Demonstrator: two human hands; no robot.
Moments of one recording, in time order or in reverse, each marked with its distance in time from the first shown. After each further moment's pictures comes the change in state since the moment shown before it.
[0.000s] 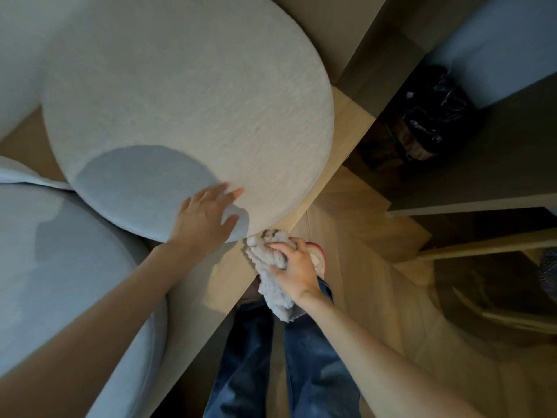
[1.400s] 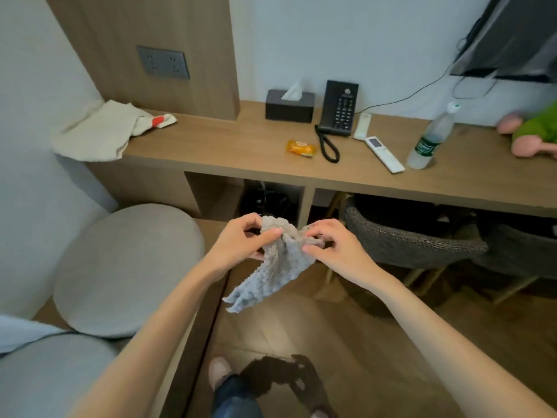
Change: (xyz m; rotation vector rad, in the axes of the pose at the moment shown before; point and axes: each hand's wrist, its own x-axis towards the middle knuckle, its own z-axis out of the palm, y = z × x) left_hand -0.302 0.447 -0.149 -0.693 -0.148 0.530; right_hand -0.457 -0.003 -0.377 0.172 0.554 -0.441
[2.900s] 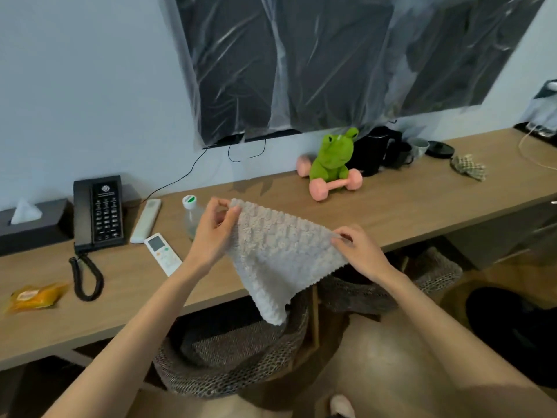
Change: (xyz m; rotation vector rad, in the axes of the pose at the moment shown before) left_hand 0.378 0.220 0.480 -0.008 -0.108 0.287; right_hand -0.033 0.330 -0.559 -0.202 0.495 0.435
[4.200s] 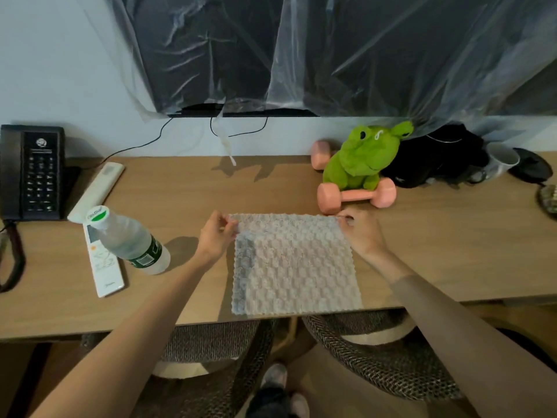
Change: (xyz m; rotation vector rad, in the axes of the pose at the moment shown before) left_hand 0.185 -0.165 0.117 0.060 0.208 -0.503; right_hand 0.259 0.117 -0.013 -0.150 -0.117 0.066
